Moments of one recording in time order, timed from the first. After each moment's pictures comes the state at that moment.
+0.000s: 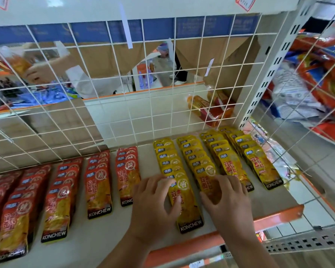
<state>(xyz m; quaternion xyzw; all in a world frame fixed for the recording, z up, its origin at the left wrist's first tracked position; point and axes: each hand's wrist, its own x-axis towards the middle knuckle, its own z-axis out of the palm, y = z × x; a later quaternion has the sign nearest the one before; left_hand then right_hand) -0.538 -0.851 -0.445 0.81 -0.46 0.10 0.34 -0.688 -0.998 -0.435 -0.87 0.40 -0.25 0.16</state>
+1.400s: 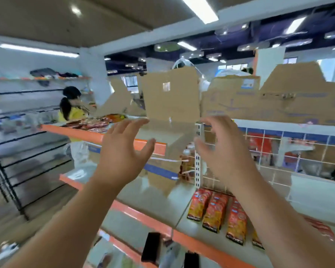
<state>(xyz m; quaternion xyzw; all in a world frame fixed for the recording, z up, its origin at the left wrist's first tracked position) -0.514 -0.308 -0.077 0.86 -0.17 0.43 0.21 -0.530 -0.550 -0.081 -0.84 -0.16 -0.42 0.31</state>
